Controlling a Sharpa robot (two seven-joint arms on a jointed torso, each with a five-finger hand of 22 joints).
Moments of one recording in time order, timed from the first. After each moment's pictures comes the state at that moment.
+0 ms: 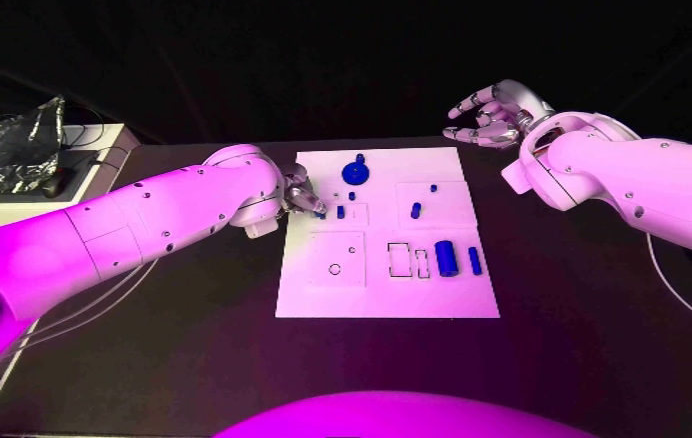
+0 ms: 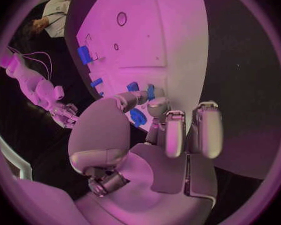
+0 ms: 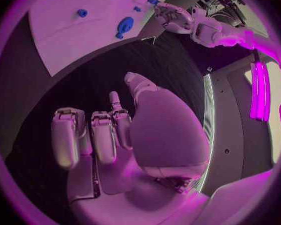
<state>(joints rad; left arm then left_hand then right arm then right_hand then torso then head) 1.16 -0.63 0.07 1.28 -1.10 0.10 -0.57 1.05 -0.15 0.77 0.12 0.36 0.90 0.06 0.61 0.90 1.32 -0.02 1.14 0.88 1.47 -0.07 1.56 1.31 0.05 1.45 0.03 1.45 1.31 1.36 -0.79 -0.11 1.36 -0.91 -0.48 -0.07 1.40 -0.21 0.26 0.24 0.33 0.86 0.17 0.24 0.25 1.45 0.08 1.45 1.31 1.47 0.00 1.54 1.31 0.03 1.47 0.10 1.45 1.31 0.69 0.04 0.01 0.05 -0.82</state>
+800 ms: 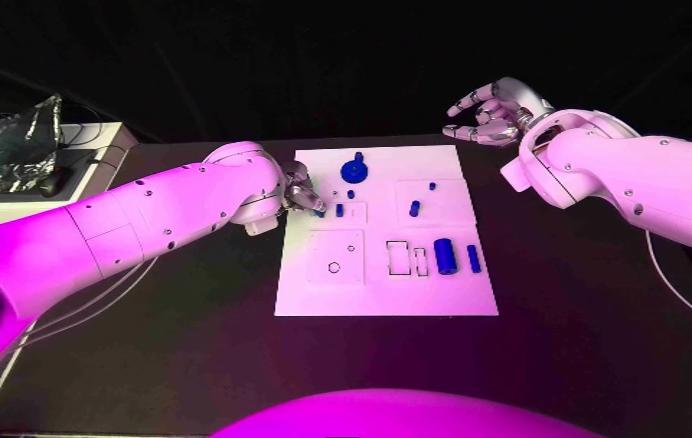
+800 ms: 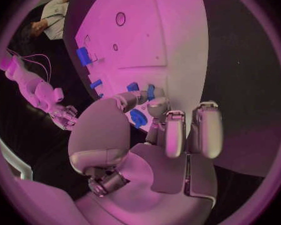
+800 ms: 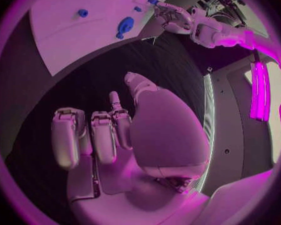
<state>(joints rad) 1.16 -0.62 0.06 1.28 -1.12 0.11 -0.57 1.05 -0.15 0.76 0.12 0.35 0.90 0.06 0.61 0.90 1.32 -0.02 1.14 0.88 1.47 -0.07 1.56 1.31 0.05 1.45 0.03 1.45 1.31 1.36 -0.80 -0.11 1.36 -0.91 -0.48 -0.07 1.40 -0.21 0.26 0.24 0.33 0.86 0.17 0.24 0.25 1.45 0.08 1.45 1.31 1.47 0.00 1.54 1.31 0.03 1.47 0.10 1.45 1.31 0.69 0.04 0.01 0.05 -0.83</state>
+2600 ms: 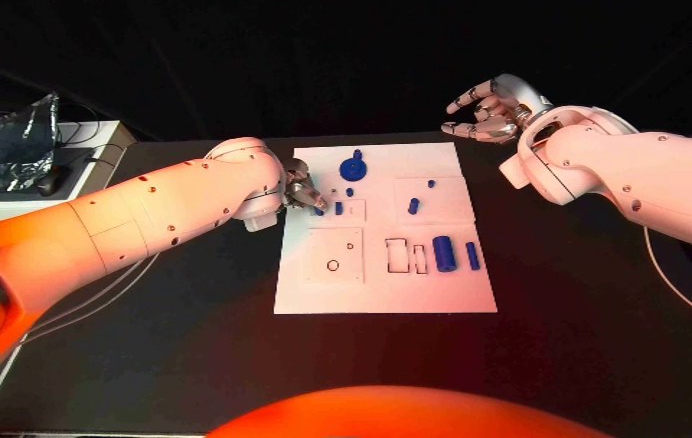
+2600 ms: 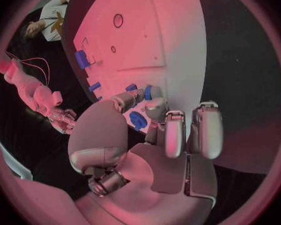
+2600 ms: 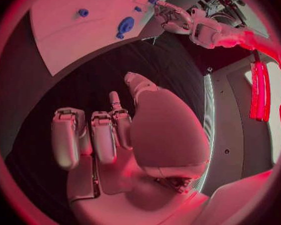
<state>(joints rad) 1.17 -0.60 0.06 1.25 -1.14 0.15 -0.58 0.99 -0.17 0.70 0.07 0.33 0.95 0.03 0.61 0.87 1.34 -0.03 1.15 0.91 1.47 -0.08 1.56 1.31 0.05 1.45 0.03 1.45 1.31 1.36 -0.80 -0.11 1.36 -0.91 -0.47 -0.07 1.40 -0.21 0.26 0.24 0.33 0.85 0.17 0.24 0.25 1.45 0.08 1.45 1.31 1.47 0.00 1.54 1.31 0.03 1.47 0.10 1.45 1.31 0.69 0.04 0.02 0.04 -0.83</state>
